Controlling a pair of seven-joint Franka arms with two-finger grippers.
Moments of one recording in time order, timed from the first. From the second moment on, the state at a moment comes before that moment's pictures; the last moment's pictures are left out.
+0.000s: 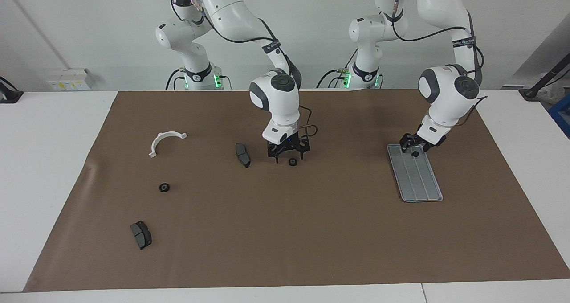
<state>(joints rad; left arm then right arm) 0.08 0.06 -0.02 -2.29 -0.01 2.33 0.09 0.77 0.42 -0.12 -1.93 0.00 2.53 0.56</state>
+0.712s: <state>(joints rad) 0.09 0.06 -0.02 -2.37 -0.01 2.44 0.09 0.77 0.43 -0.12 -1.93 -0.03 2.53 0.56</state>
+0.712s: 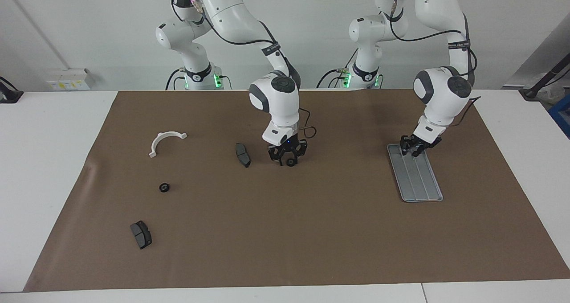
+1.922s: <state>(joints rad) 0.12 0.06 -0.03 -2.37 -0.01 2.44 0.10 0.37 0.21 -0.14 -1.96 -0.02 2.28 0.23</state>
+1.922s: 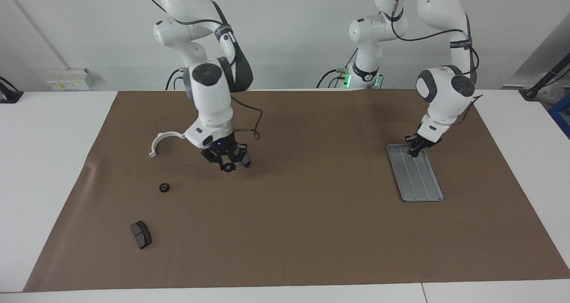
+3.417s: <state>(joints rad) -0.66 0.17 -0.06 -2.08 -0.01 2.40 -0.73 0.23 0.17 -0.14 -1.98 0.04 2.36 0.04</state>
